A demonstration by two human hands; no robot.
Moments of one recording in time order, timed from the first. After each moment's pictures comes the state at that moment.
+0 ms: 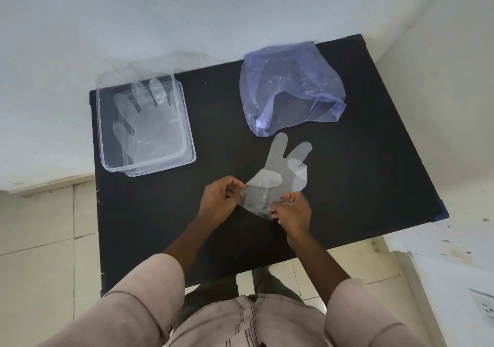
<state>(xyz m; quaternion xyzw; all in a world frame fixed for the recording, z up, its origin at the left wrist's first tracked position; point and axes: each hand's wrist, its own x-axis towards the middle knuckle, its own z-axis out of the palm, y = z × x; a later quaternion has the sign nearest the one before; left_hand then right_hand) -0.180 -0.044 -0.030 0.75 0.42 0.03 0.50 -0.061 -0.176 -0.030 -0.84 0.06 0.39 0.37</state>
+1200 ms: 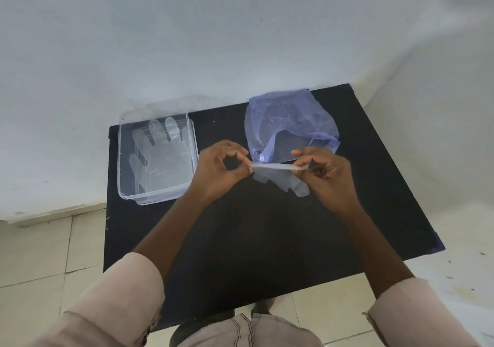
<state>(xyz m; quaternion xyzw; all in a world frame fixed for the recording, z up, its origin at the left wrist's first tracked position) -0.140 0.022 0.089 0.81 0.29 0.23 0.46 0.035 -0.147 0.086 -0.74 -0.44 0.15 0.49</state>
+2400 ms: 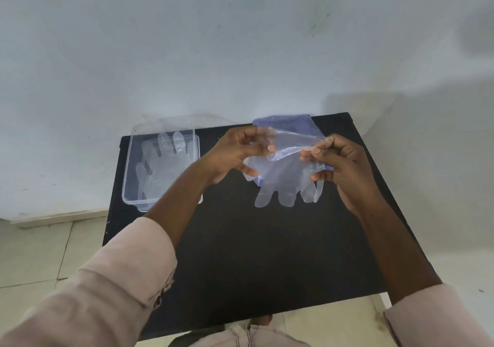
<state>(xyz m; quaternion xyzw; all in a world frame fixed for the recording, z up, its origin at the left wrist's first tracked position) -0.096 0.030 0.158 0.68 0.25 0.09 0.68 0.068 -0.143 0.157 -0.68 -0.34 0.29 0.58</state>
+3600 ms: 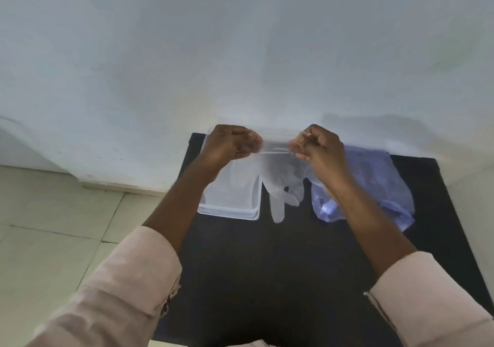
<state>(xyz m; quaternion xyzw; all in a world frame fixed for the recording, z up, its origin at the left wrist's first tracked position) -0.212 0.142 0.158 0.59 0.44 0.27 0.62 -0.025 0.049 0.157 -0.68 -0.41 0.33 0.50</state>
